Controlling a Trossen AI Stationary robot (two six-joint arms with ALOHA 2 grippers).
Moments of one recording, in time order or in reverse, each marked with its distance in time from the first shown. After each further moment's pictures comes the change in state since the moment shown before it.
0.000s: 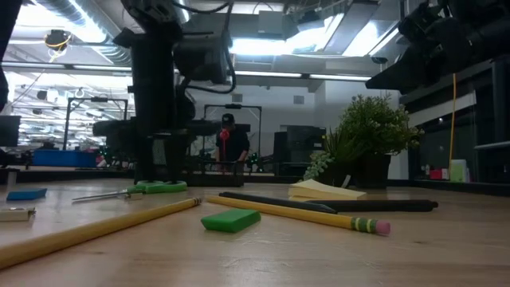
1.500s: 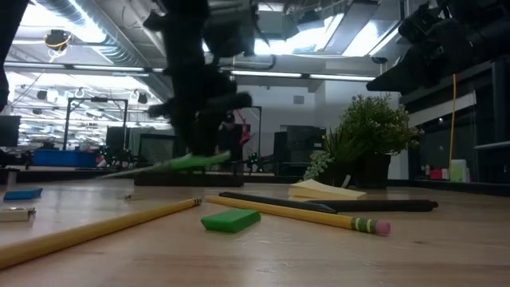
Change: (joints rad) left arm 0.011 0.044 0.214 -0.026 -0.060 0.528; right arm 0.000 0.000 0.000 -0.017 0.000 -0.004
